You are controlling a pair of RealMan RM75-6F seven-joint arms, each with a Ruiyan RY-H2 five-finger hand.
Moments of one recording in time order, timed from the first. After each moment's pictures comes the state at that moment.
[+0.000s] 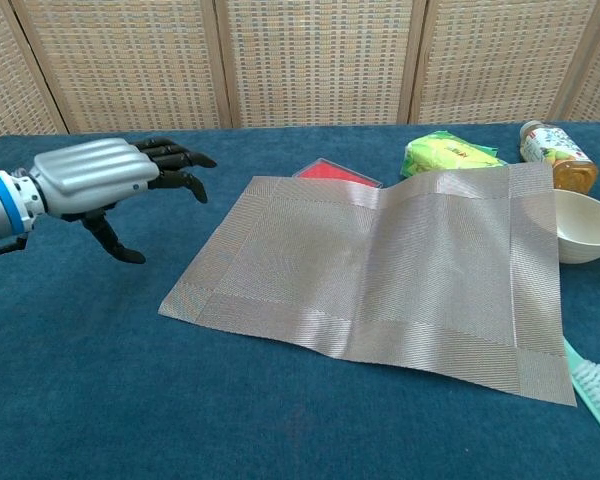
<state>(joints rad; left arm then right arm) -0.77 -1.65 0.00 -0.81 1.80 1.09 -0.17 0.28 -1.30 0.11 -1.35 -1.49 1.58 0.01</state>
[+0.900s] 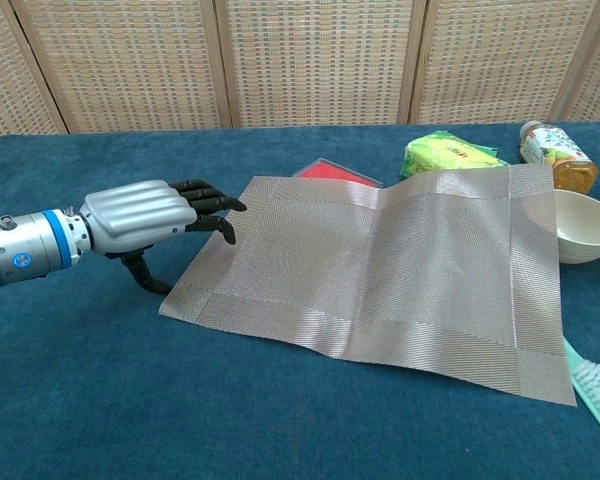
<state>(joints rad) -0.83 -1.83 0.10 -0.59 1.79 1.07 -0.24 0.26 -1.29 0.14 -1.38 -1.51 1.57 0.03</state>
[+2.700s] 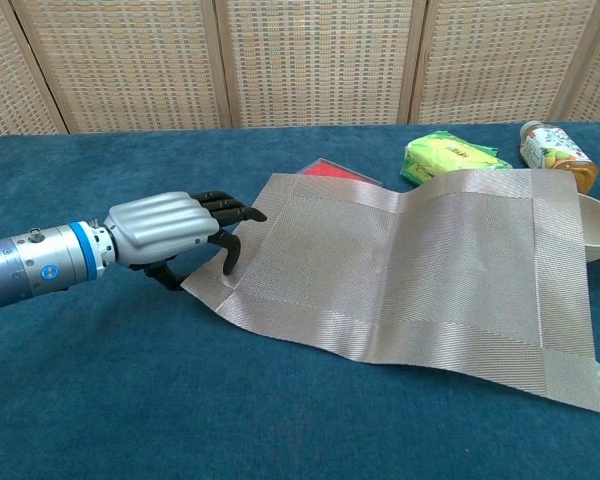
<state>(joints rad) -0.85 -1.89 0.13 -0.56 1.74 1.07 -0.25 0.24 -1.27 0.15 -1.42 -1.57 1.58 0.05</state>
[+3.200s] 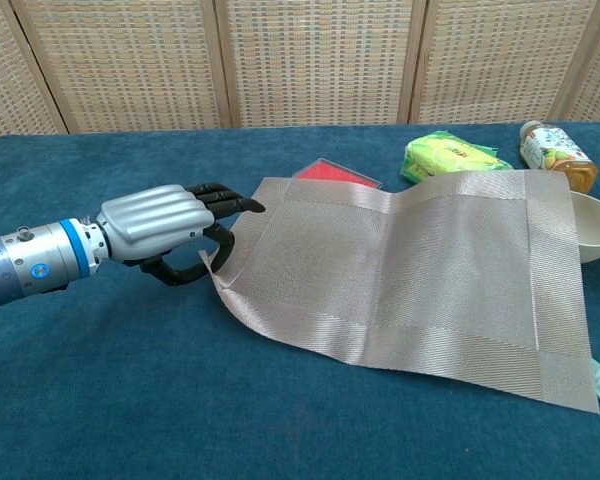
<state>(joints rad) -0.84 -1.88 0.13 -0.57 1.74 1.13 -0.26 0.24 -1.26 0.15 -1.43 -1.58 1.59 0.06</state>
